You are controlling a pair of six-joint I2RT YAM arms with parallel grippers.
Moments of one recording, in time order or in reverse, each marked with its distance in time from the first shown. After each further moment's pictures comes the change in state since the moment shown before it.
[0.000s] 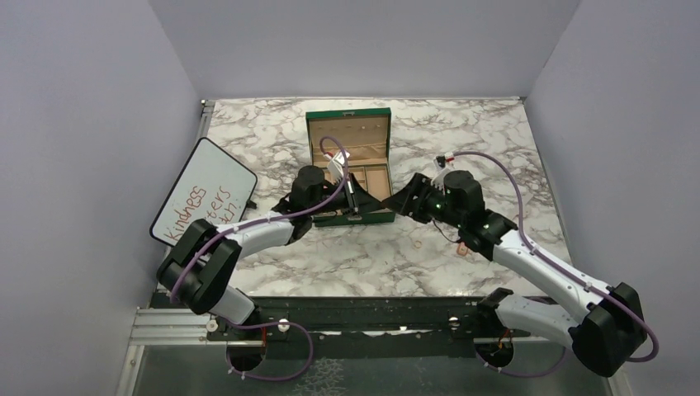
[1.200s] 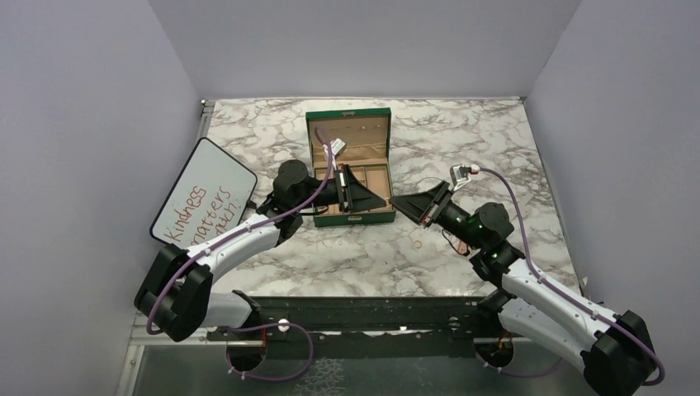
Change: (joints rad) left arm 0.026 -0.192 0.047 0.006 0.201 -0.237; right arm 0.005 -0.225 -0.289 0.685 -0.148 0.433
